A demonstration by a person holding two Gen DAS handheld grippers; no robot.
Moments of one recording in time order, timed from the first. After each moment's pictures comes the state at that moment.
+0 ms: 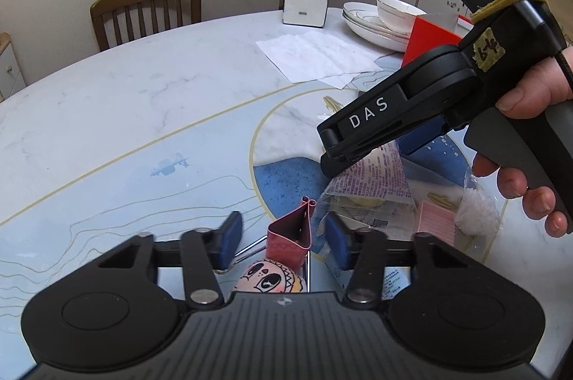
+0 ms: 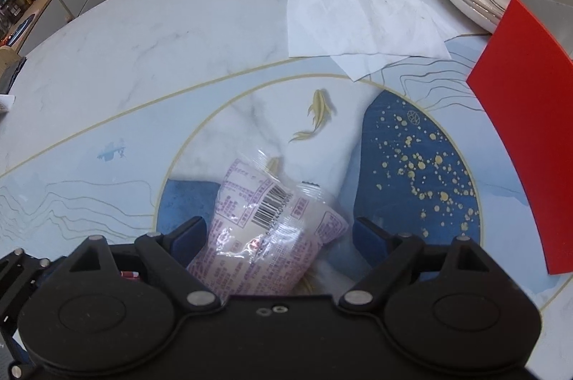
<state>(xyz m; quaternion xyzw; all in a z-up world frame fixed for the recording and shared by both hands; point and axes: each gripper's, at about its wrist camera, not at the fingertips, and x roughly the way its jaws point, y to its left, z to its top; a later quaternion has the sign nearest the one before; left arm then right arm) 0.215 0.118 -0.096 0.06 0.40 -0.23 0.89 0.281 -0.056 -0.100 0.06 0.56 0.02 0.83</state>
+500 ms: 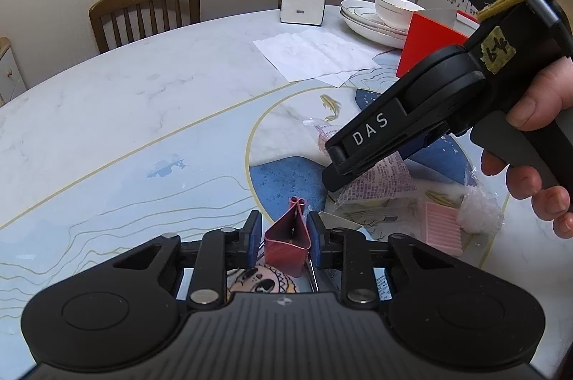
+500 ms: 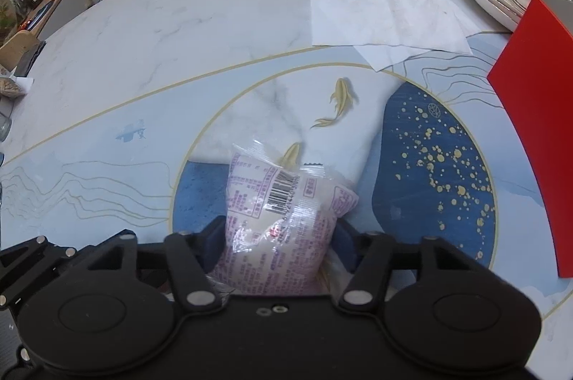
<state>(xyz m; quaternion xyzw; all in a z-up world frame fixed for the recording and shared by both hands) 0.213 0.113 -0.095 0.07 0.40 -0.23 0.89 0.277 -0.054 -0.099 0.06 0.57 0.06 0.82</state>
